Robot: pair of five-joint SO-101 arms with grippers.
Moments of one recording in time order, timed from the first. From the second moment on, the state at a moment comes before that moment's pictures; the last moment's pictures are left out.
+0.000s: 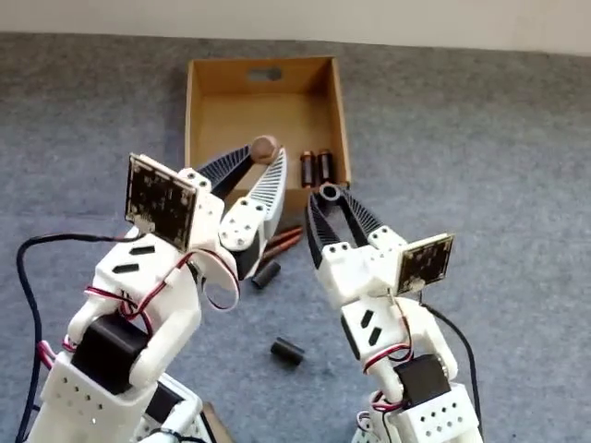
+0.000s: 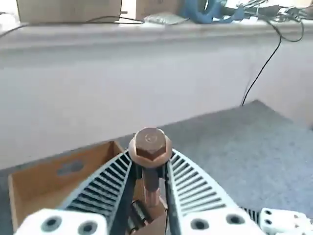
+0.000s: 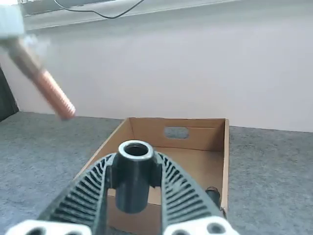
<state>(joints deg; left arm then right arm) 25.9 -66.1 38.5 39.3 4.0 -26.5 -90.9 83.1 14.5 -7.2</state>
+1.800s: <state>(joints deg) 29.6 -52.0 35.3 36.4 4.0 -26.6 -91.0 88.8 14.2 4.1</state>
